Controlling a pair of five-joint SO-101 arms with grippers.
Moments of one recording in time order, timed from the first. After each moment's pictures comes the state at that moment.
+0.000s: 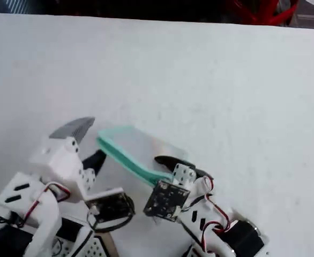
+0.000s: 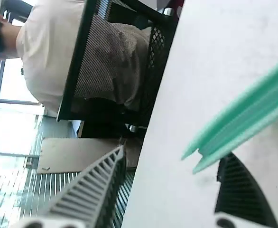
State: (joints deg) left arm 14.5 -83.3 41.8 73.3 -71.8; right arm -45.1 -94.1 65.1 68.5 37.1
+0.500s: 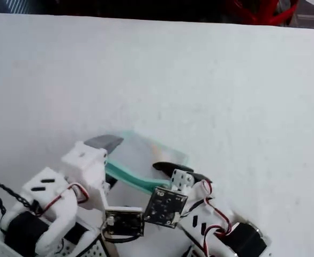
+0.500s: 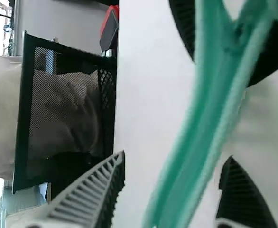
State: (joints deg) left arm 26.2 -83.3 51.1 73.4 -76.6; right arm -47.1 -94.0 62.4 72.6 37.7
